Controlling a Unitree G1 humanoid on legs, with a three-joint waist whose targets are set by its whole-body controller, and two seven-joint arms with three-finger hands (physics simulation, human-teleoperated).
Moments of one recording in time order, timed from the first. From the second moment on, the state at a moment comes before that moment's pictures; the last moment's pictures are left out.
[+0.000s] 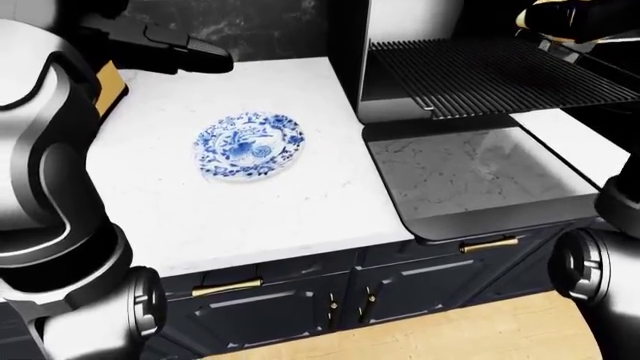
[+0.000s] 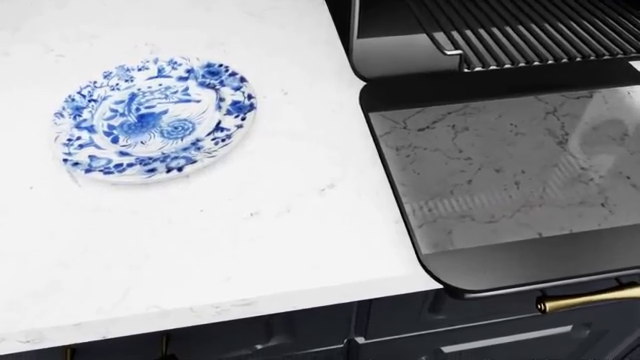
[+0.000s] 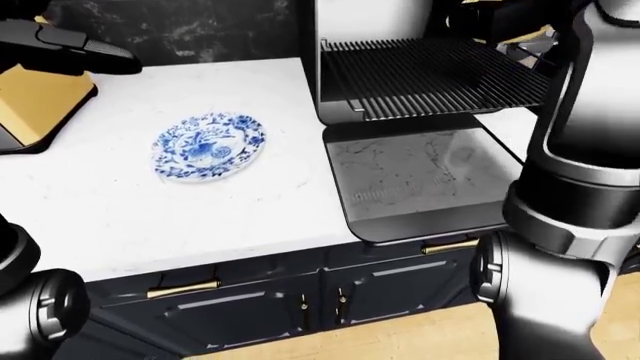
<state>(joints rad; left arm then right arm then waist) -1.05 0.53 0.23 -0.34 -0.08 1.03 -0.13 -1.20 -0.63 -0.19 -0.06 -0.28 1.10 0.30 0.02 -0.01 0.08</state>
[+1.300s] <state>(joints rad) -1.02 0.56 0.25 -0.38 -0.17 1.07 -0.07 -1.62 -0.35 -0.09 -0.11 -0.06 1.31 0.28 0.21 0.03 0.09</state>
